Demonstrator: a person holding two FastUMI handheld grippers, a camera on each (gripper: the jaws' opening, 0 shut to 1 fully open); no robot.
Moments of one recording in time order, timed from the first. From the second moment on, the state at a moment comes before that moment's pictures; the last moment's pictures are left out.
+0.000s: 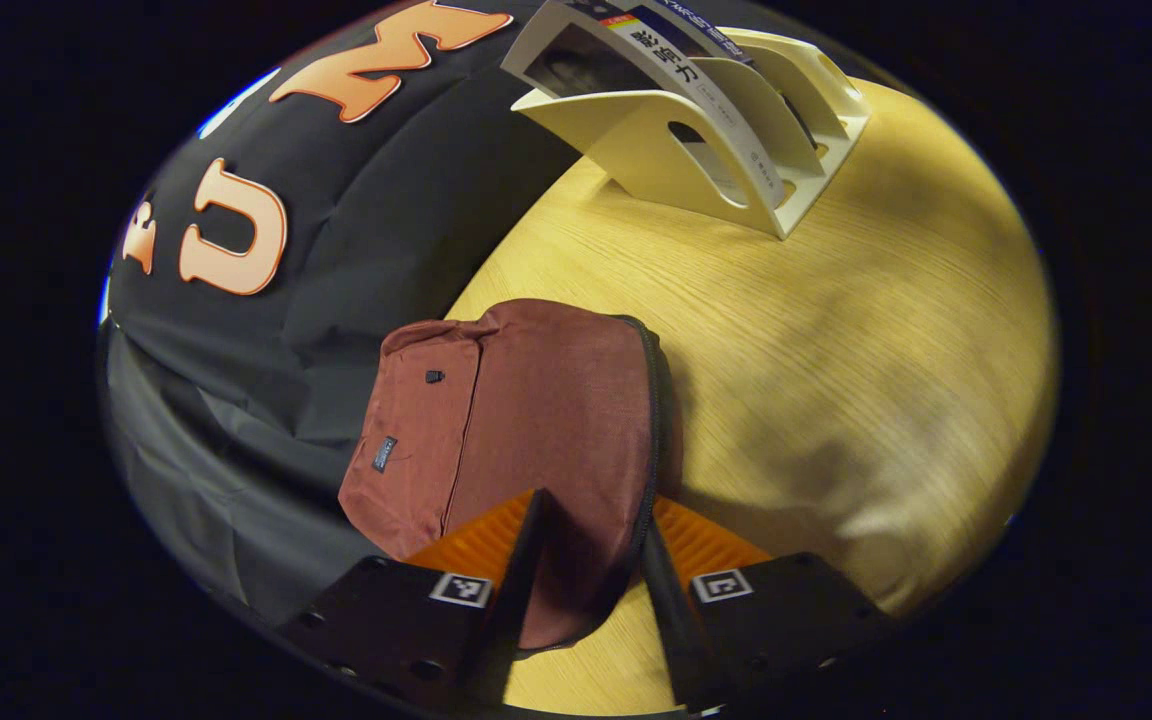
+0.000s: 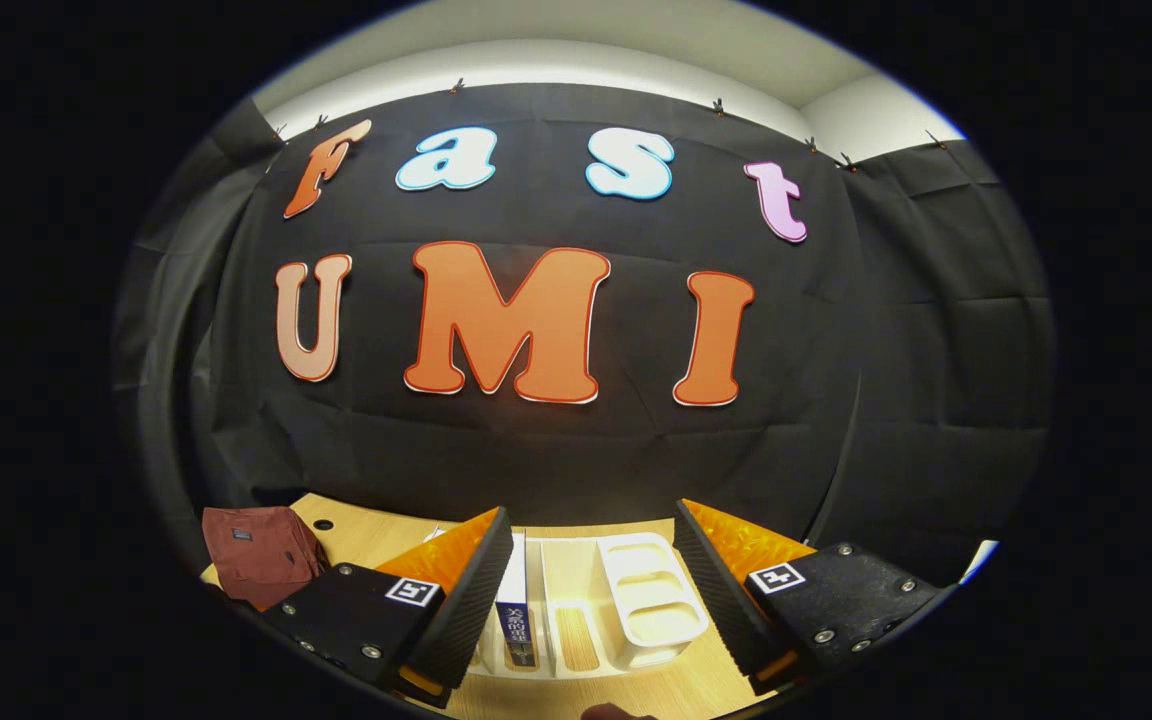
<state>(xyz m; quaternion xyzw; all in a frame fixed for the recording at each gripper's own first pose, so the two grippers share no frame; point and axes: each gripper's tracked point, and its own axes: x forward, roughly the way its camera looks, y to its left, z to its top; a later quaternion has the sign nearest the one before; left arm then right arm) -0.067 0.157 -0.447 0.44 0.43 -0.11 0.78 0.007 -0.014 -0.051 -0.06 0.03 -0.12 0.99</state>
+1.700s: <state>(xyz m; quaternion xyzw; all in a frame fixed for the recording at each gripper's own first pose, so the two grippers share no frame) 0.055 0.214 -0.258 0.32 0.47 -0.19 0.80 0.113 0.100 -0.158 -0.13 0.36 0.08 0.92</state>
